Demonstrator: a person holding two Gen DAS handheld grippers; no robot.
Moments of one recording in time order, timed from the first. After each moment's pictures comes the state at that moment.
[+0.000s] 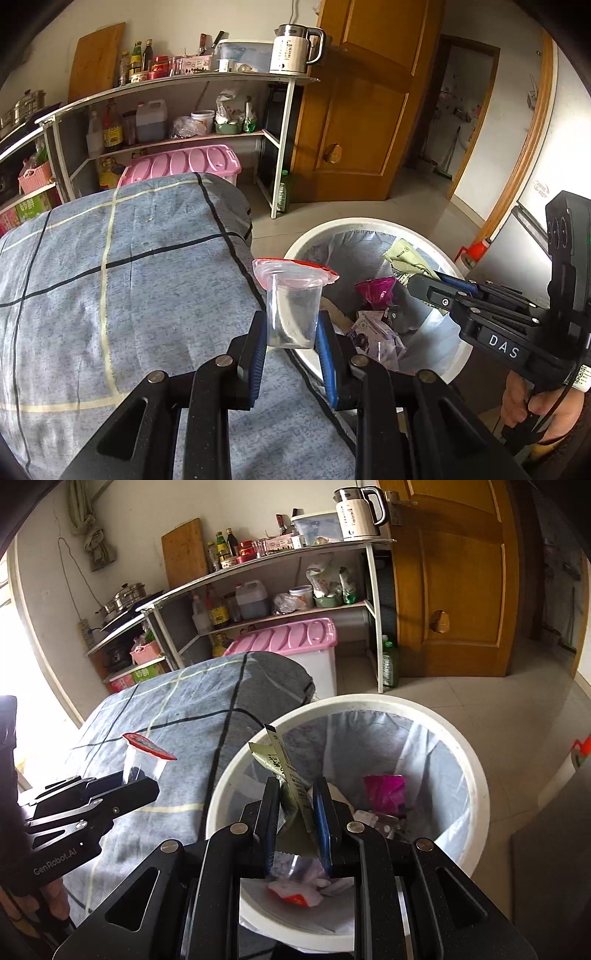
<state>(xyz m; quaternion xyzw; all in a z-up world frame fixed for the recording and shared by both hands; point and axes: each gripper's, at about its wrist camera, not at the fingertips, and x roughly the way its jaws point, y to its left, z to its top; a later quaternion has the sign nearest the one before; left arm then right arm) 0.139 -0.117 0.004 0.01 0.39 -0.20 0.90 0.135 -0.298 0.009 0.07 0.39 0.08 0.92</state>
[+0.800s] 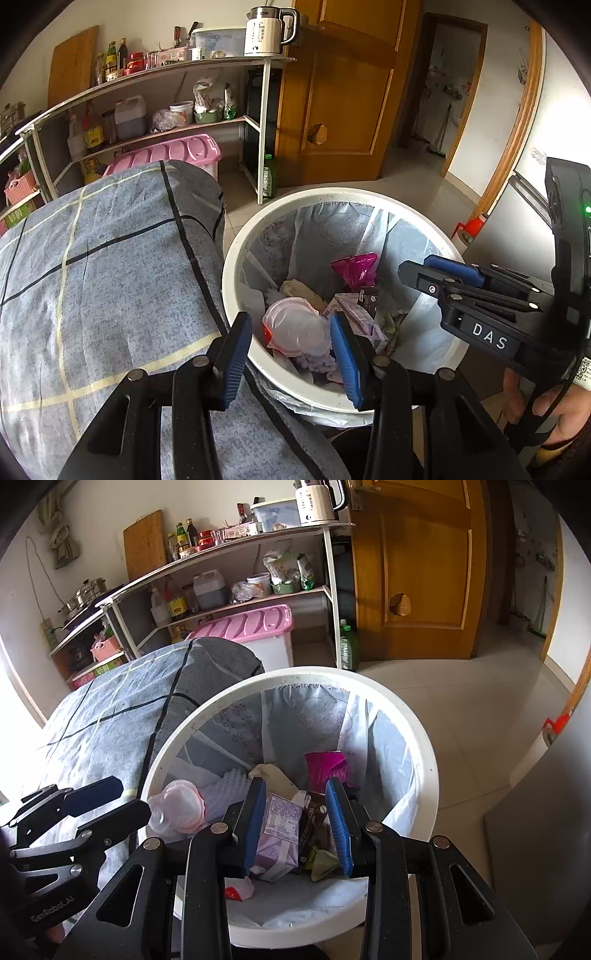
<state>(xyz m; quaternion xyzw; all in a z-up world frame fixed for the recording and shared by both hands) 0.138 -0.160 -0.024 0.03 0.41 -0.21 0.89 0.128 -0.325 -0.008 0.07 0.40 0.01 0.91</state>
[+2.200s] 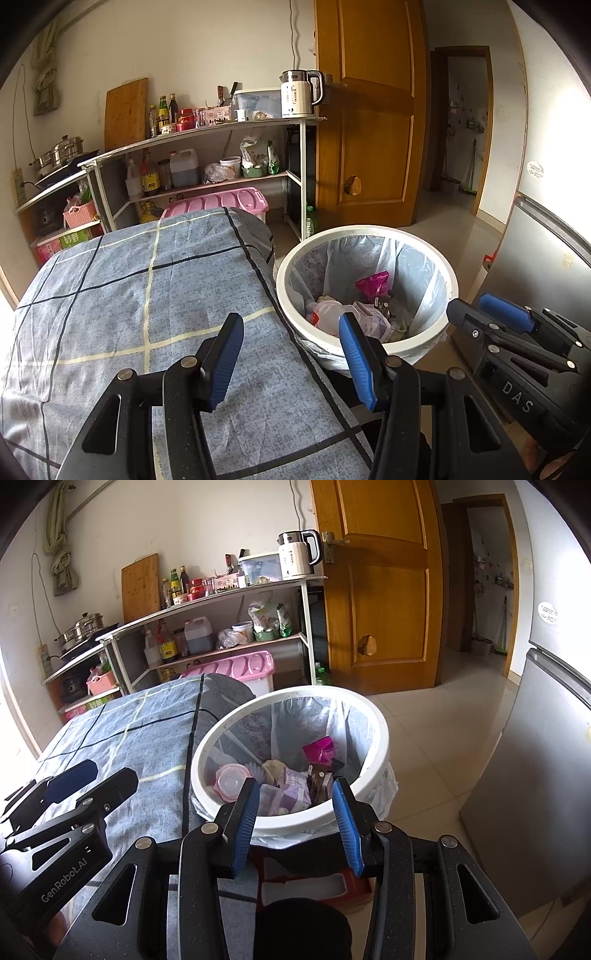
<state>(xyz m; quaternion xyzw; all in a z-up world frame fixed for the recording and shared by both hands) 0.029 -0.131 0.016 0.05 0.30 -0.13 0.94 0.009 -0.288 0.023 0.07 0.32 -0.05 0.95</state>
